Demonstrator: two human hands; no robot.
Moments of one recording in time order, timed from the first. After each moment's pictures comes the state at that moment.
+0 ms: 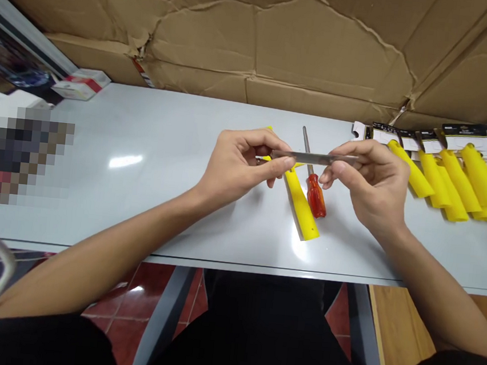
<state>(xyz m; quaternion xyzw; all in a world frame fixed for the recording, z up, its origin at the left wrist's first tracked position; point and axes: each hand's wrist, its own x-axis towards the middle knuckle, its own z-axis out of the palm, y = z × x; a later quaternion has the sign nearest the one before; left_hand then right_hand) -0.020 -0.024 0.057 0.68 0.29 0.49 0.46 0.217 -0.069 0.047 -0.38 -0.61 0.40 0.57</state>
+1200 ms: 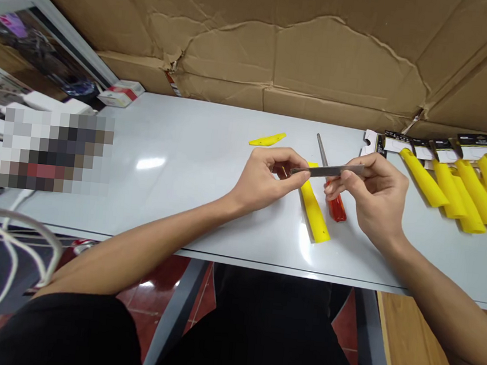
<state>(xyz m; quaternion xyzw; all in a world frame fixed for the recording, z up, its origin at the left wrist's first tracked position) -0.012 -0.026 0.038 0.71 0.31 0.48 0.42 0.201 -0.074 0.045 -0.42 -0.57 0.40 0.58</state>
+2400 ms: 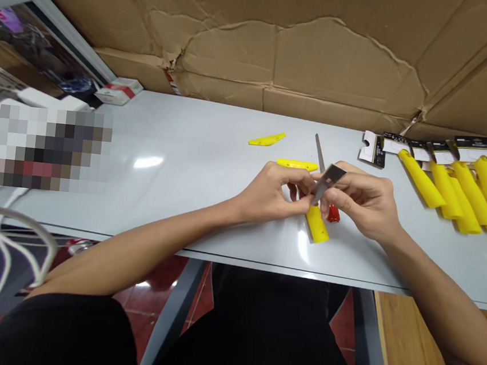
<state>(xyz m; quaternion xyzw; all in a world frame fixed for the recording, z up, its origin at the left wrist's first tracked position) -0.012 -0.040 0.042 0.80 0.23 0.39 0.40 0.213 -0.073 0.051 -0.31 -0.70 0.46 0.44</state>
